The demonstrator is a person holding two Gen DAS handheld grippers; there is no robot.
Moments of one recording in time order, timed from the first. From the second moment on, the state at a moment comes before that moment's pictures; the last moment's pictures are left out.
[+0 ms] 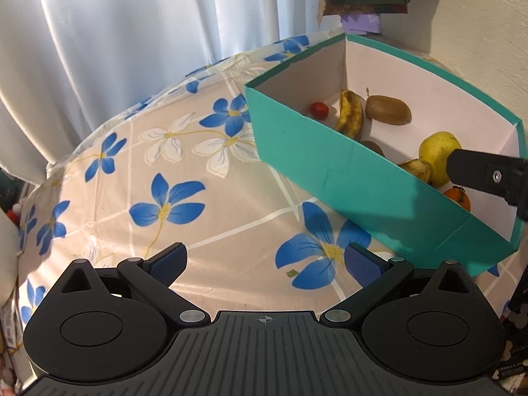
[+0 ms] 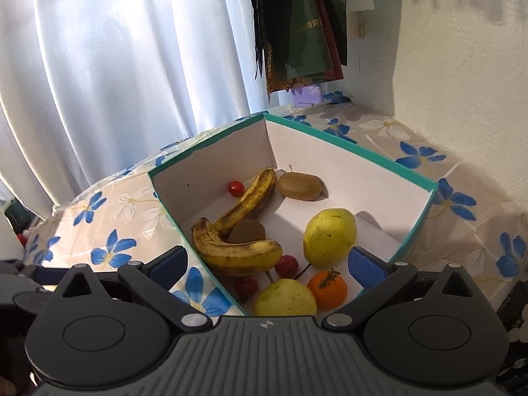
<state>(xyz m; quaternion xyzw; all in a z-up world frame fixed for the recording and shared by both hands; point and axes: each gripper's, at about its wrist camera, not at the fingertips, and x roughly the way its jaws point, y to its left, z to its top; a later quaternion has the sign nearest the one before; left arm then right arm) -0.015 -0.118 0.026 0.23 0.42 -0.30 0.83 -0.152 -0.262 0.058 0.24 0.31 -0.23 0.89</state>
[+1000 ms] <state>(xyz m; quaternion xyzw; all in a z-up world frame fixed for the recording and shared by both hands) 0.009 -0.120 0.011 0.22 0.44 -0.29 0.82 -0.105 -0.289 0.037 0.35 0.40 -0.15 0.84</state>
